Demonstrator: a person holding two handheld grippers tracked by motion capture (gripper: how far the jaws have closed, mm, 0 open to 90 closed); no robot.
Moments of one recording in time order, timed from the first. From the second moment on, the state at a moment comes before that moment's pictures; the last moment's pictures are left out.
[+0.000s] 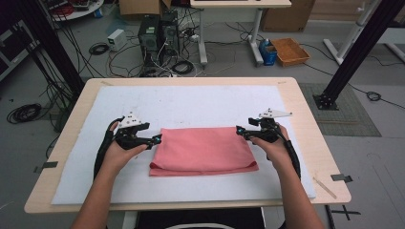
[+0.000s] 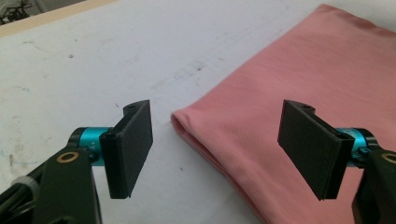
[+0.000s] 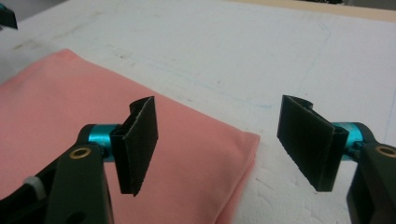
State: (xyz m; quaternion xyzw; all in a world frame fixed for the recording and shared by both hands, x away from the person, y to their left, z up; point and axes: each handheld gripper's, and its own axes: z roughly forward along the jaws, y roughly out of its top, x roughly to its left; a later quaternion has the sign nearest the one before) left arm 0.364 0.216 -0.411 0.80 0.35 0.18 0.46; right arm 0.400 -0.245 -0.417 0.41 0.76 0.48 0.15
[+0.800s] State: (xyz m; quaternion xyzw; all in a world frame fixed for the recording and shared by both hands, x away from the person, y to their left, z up) left arm 0.314 0.208 -0.433 0.83 0.38 0.12 0.38; right arm 0.398 -0.237 -0.410 0.40 0.77 0.48 0.15
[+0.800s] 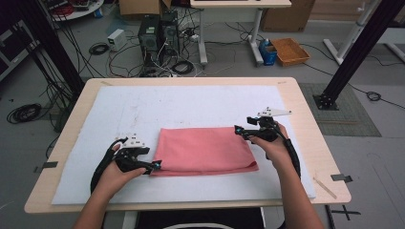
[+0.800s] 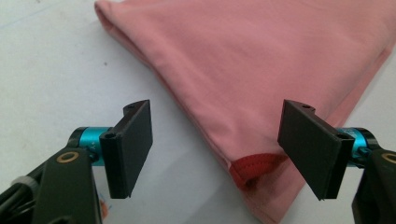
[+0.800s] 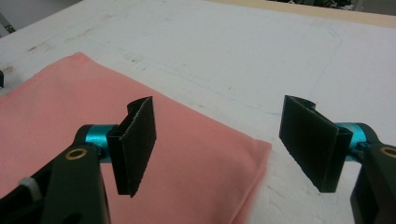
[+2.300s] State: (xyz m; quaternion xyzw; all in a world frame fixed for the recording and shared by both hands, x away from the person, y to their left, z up) left arm 0.289 0.195 -0.445 0.85 0.32 0.10 0.40; right arm 0.411 -0.138 -0.410 0.29 0.83 0.45 0.13
